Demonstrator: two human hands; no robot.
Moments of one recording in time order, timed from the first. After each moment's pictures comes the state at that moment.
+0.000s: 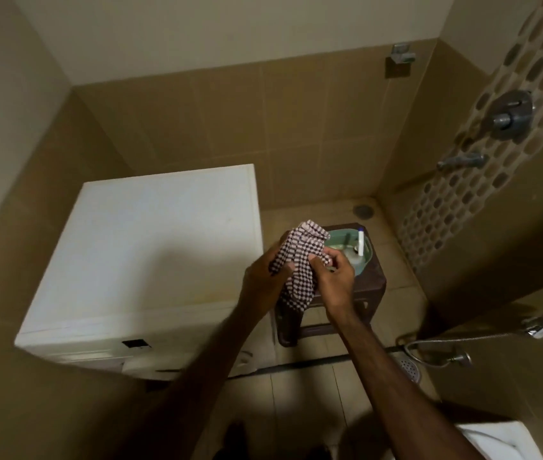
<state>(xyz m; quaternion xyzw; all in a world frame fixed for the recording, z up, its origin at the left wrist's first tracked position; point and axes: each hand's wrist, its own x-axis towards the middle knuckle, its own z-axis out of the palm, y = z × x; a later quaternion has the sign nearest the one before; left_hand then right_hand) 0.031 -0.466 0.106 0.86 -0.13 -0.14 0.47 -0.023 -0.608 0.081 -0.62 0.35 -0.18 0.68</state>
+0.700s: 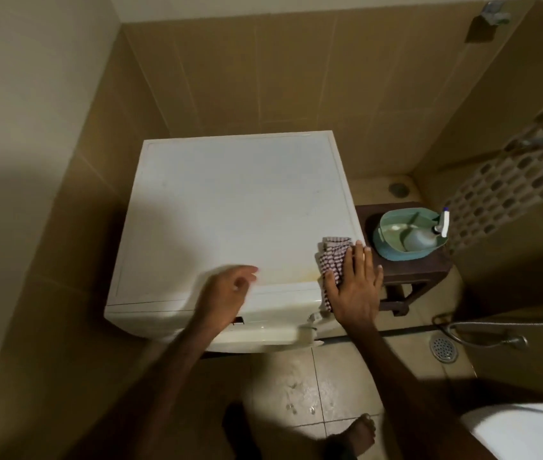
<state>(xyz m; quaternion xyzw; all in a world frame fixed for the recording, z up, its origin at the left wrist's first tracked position) 0.107 -0.152 0.055 0.87 -0.10 -0.18 0.45 0.024 -0.418 -0.018 -0.96 0.25 -0.03 0.14</state>
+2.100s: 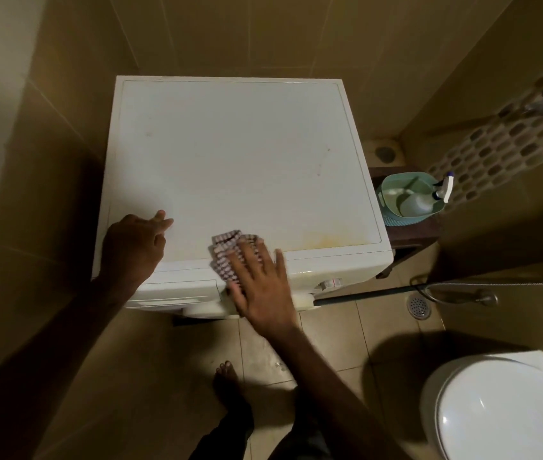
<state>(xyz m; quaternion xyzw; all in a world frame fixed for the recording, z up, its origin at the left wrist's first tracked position) 0.199 -0.008 0.025 0.97 -0.22 0.04 0.09 0.037 -0.222 -0.035 -0.99 0.00 -0.03 0.11</state>
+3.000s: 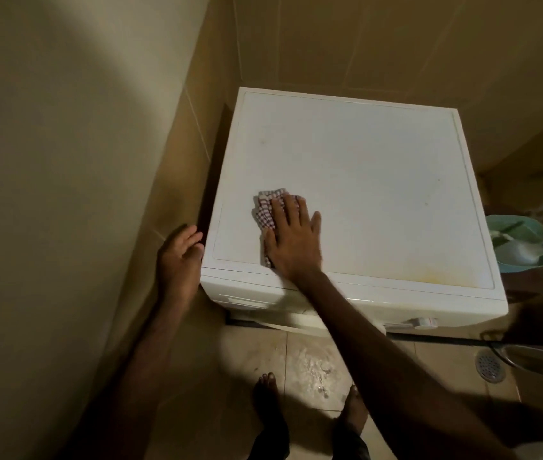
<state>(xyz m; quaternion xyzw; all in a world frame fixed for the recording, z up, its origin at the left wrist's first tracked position) 0.179 0.095 -0.002 0.77 0.19 -0.04 0.61 0.190 -0.129 -0.018 -0.99 0.01 0.01 0.15</state>
